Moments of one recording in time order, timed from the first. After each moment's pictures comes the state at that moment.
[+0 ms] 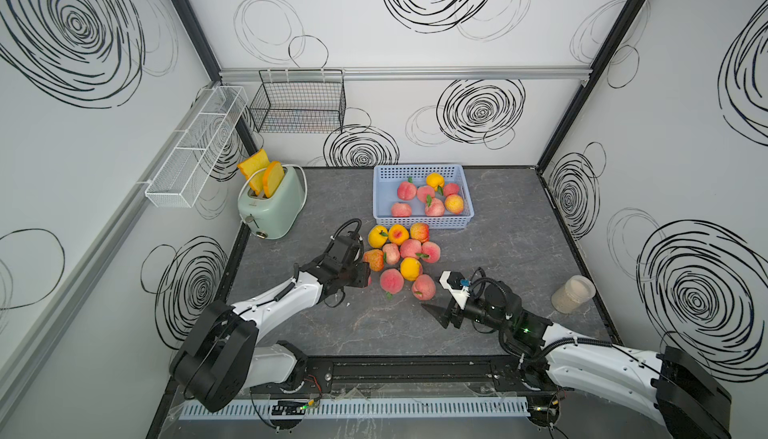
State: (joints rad) left arm -0.49 1.28 0.61 -0.28 0.01 -0.39; right arm 0.93 0.84 0.15 0.43 -0.18 0.01
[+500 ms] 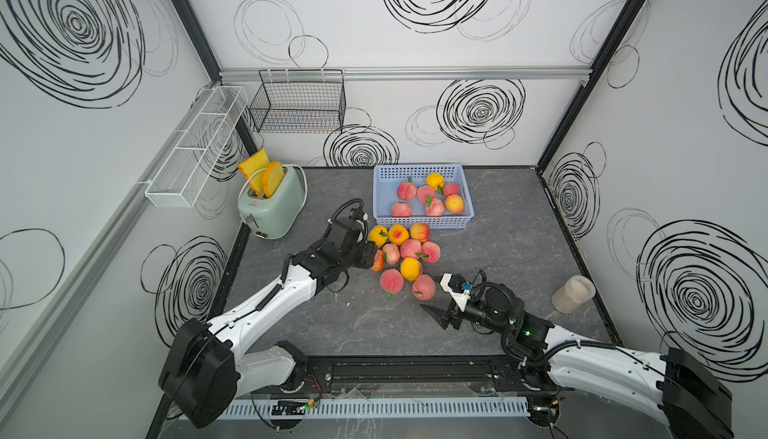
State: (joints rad) left arm -0.53 1.23 0.85 -0.37 -0.02 -0.35; right arm 0.97 0.80 0.14 0.45 -0.12 0.00
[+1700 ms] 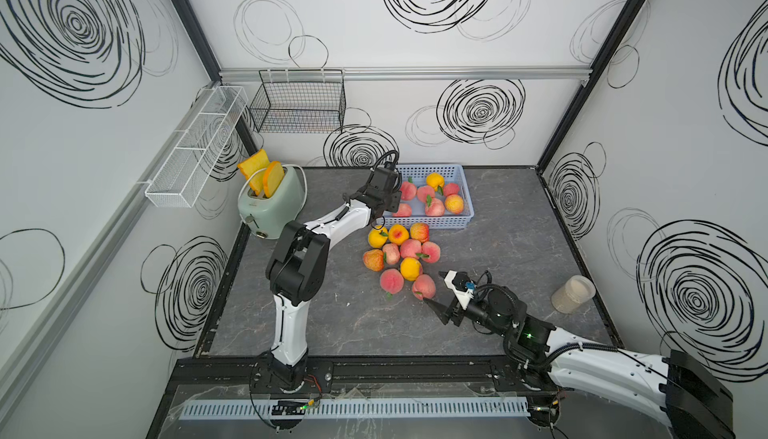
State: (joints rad) left arm -0.47 2.03 1.54 -0.23 -0.19 -0.14; right arm 0.99 0.77 0.12 0.48 0.00 -0.01
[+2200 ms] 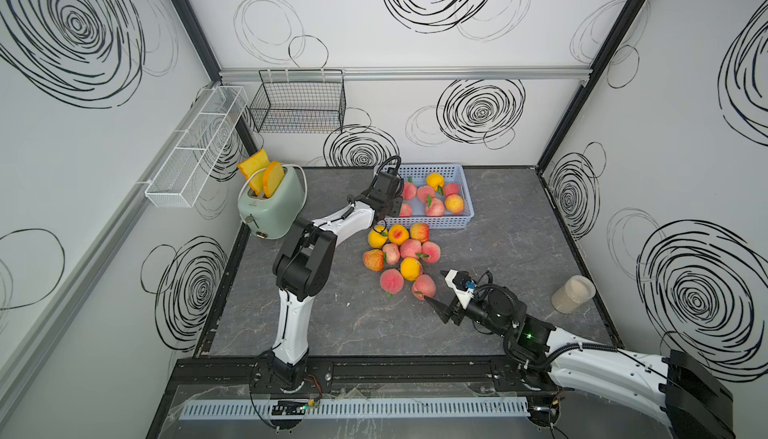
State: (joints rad) left arm -0.48 2.08 1.55 -0.22 -0.18 -0.14; right arm 0.99 0.77 0.12 0.48 0.03 -0.01
